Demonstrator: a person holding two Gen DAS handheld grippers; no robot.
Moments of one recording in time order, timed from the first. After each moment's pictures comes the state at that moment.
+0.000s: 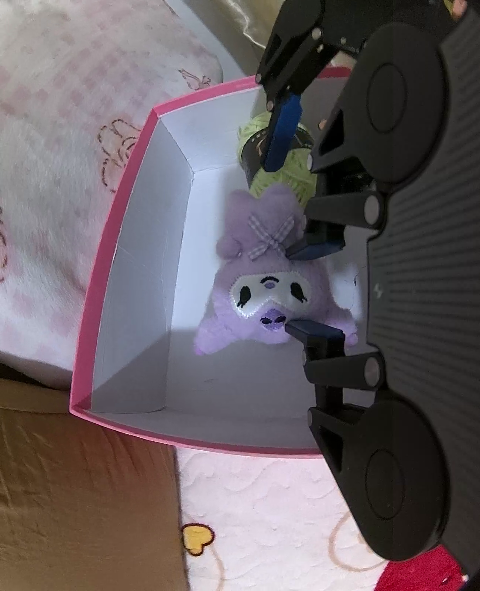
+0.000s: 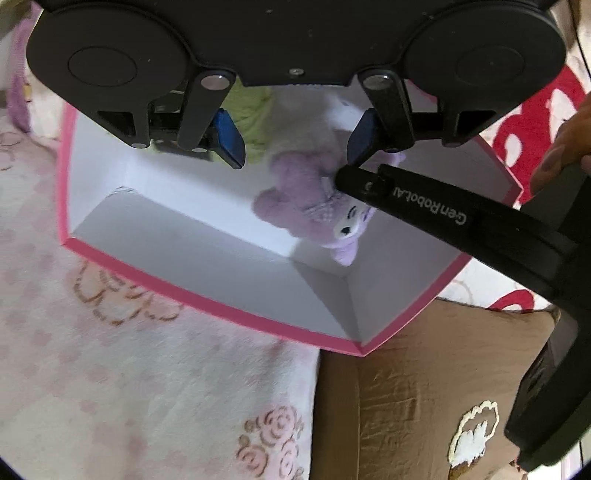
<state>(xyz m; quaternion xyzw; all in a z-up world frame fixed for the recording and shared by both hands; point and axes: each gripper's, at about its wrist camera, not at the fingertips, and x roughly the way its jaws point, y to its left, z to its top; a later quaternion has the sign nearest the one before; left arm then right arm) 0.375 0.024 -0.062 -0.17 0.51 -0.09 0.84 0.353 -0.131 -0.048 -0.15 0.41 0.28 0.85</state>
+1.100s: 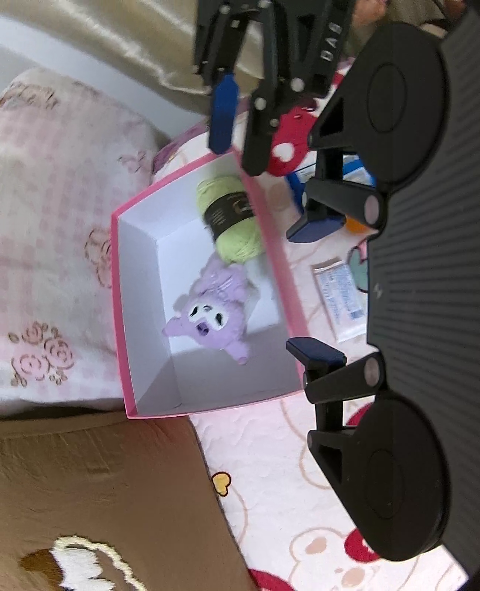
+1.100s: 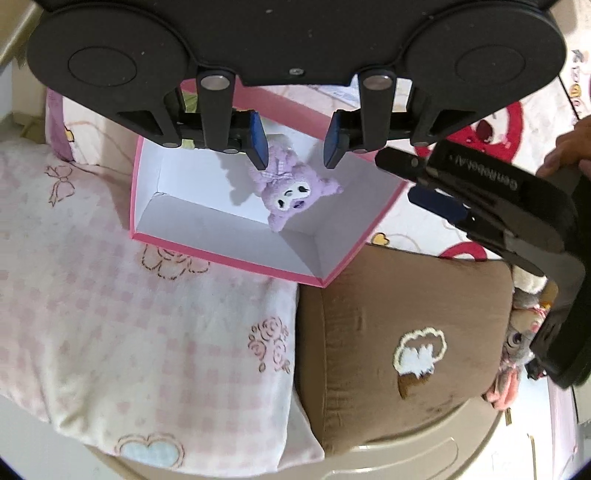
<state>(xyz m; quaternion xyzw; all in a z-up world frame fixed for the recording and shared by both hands) 0.252 0.021 0.050 -0.03 0.49 -0.15 0.86 0.244 -0.175 0.053 -0.09 0.36 0.29 0.88</state>
